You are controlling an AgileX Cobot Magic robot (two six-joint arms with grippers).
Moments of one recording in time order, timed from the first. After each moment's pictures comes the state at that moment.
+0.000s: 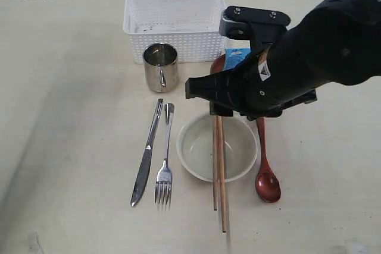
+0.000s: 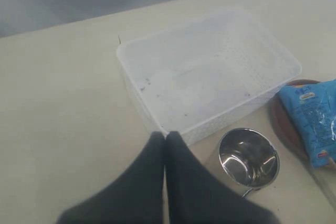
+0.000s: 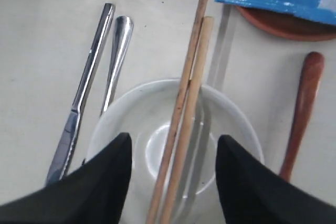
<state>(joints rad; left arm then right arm) -0.08 1.39 -0.96 -0.77 0.37 0.78 0.77 1.46 -0.86 -0.07 0.60 0.68</state>
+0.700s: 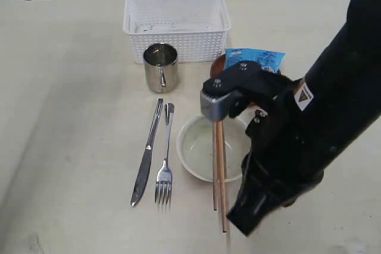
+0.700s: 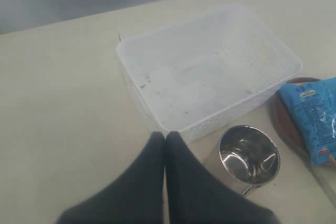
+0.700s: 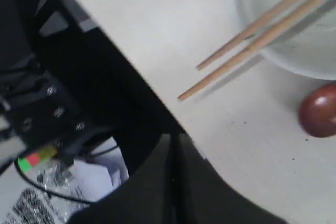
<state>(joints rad) -0.08 1.39 -0.95 -0.77 0.37 0.78 0.81 1.31 -0.86 0.38 1.13 -0.24</state>
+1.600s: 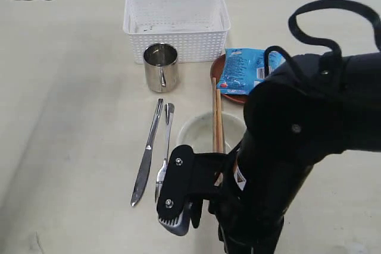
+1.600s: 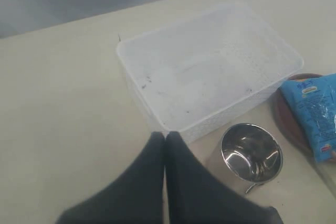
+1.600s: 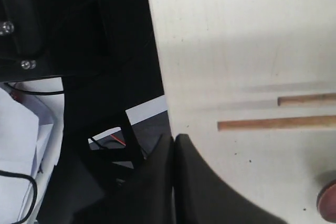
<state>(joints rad) -0.08 1.39 -0.95 -0.77 0.37 0.81 1.06 1.51 -0.80 0.28 0.98 -0.52</state>
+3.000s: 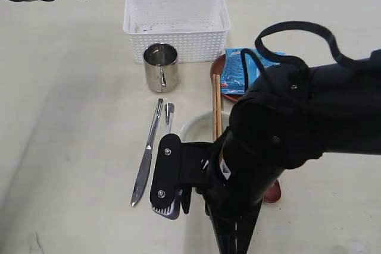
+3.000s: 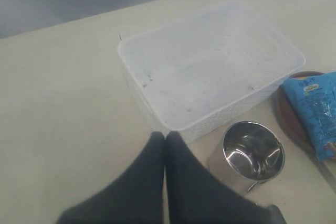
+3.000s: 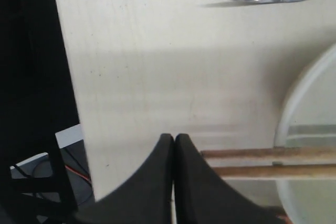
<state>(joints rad) -0.08 1.39 -0.94 -0.77 0.37 0.81 1.06 1.57 -0.80 0.14 0.78 -0.54</state>
